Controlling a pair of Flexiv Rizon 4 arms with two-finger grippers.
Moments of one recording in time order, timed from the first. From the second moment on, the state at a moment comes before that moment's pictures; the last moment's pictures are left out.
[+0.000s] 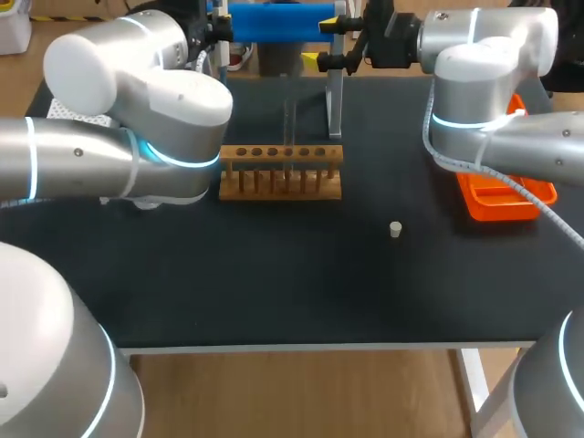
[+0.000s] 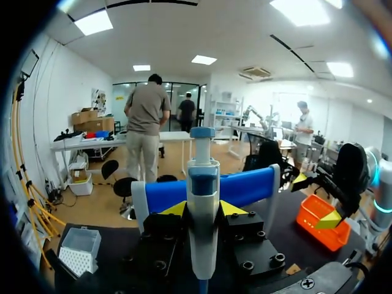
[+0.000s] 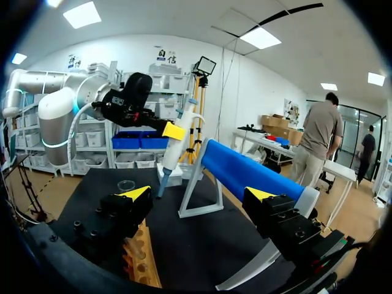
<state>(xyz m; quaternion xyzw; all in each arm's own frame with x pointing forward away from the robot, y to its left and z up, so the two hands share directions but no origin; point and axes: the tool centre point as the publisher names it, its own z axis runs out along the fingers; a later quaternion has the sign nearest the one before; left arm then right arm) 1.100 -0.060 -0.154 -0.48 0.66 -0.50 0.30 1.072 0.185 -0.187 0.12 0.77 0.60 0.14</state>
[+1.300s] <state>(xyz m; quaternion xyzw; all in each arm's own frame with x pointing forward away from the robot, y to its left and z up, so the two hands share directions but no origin) 1.123 -0.063 -0.167 -0.53 0.64 -0.45 0.33 1.072 0.185 -0.187 0.12 0.77 0.60 0.14</state>
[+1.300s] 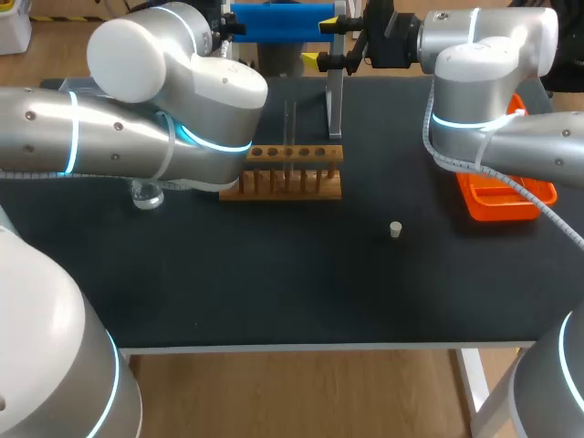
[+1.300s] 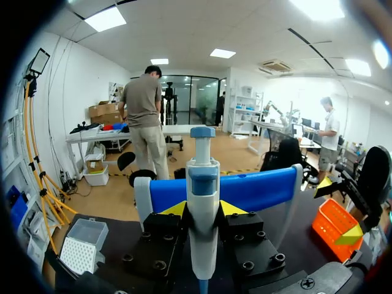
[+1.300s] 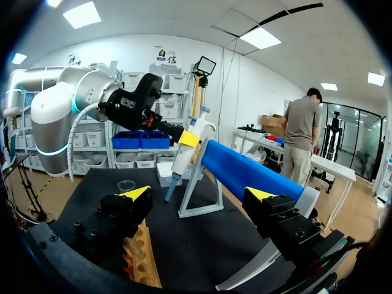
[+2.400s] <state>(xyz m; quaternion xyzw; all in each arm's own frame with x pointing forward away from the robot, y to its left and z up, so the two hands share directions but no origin) 1.140 -0.056 -0.187 -0.55 0.61 -0.44 0.36 1.072 0.185 -0.187 0.12 0.77 0.60 0.14</state>
